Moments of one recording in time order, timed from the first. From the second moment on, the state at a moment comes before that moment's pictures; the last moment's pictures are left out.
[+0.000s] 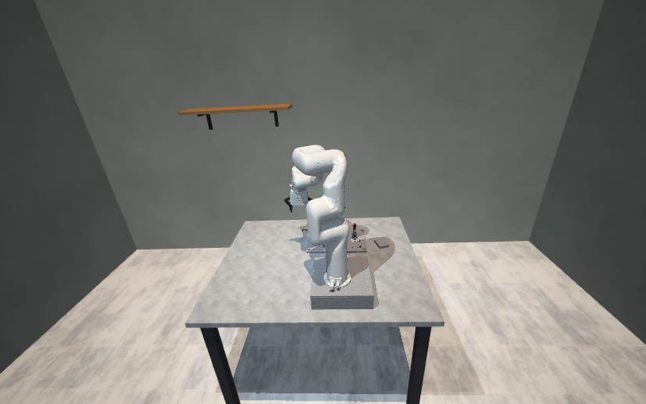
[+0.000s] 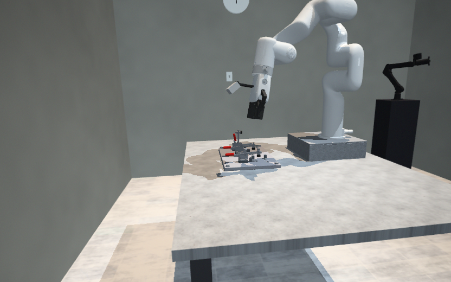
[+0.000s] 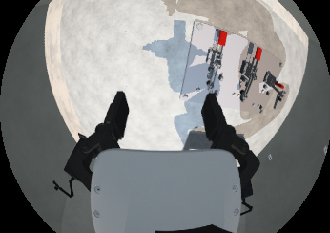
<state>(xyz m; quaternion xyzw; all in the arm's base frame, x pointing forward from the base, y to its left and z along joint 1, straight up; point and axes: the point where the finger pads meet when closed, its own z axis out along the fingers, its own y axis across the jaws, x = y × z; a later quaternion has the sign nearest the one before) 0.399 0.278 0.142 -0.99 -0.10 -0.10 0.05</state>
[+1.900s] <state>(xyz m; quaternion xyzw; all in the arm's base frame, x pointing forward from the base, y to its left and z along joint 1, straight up) 0.361 0.168 0.131 -1.00 -0.06 0.00 0.00</state>
